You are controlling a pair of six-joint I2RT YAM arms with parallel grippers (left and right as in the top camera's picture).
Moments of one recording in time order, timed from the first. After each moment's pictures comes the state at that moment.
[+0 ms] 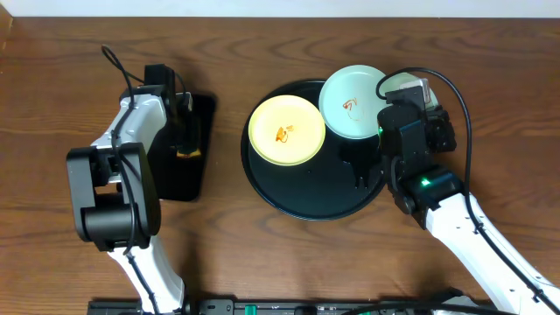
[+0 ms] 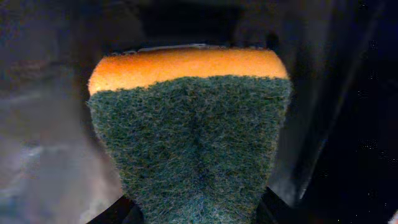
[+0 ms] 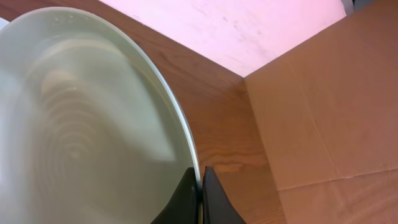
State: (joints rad) left arm 0.07 2.02 1.36 -0.79 0.09 -0.01; right arm 0.43 1.30 0.87 -0.18 0.94 -0.26
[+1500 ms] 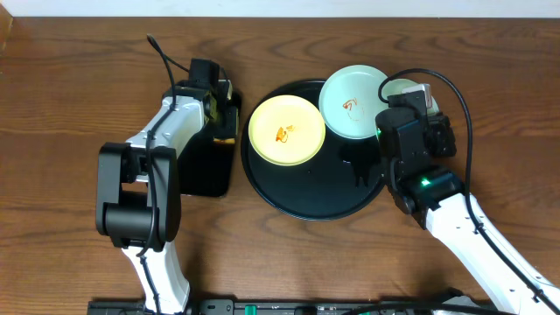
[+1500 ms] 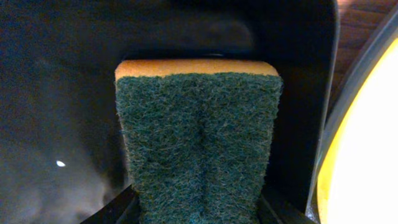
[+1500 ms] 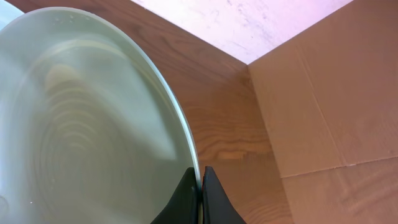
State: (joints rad) left arm -0.12 2.02 1.35 -0.61 0.12 -0.09; right arm 0.43 1.30 0.87 -0.26 0.94 -0.18
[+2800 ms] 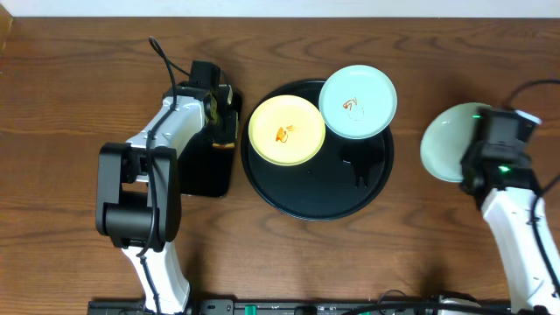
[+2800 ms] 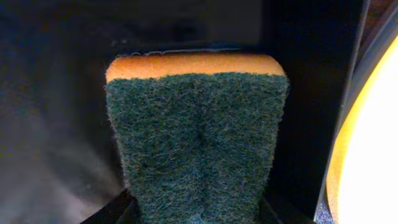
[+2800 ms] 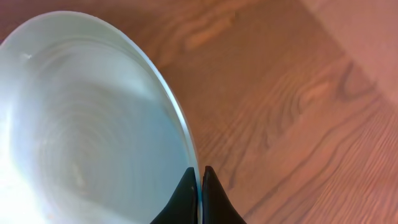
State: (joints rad) left arm -0.12 2.02 1.35 -0.67 0.12 -0.09; right arm -0.16 1.30 0.87 -0.52 0.56 0.32
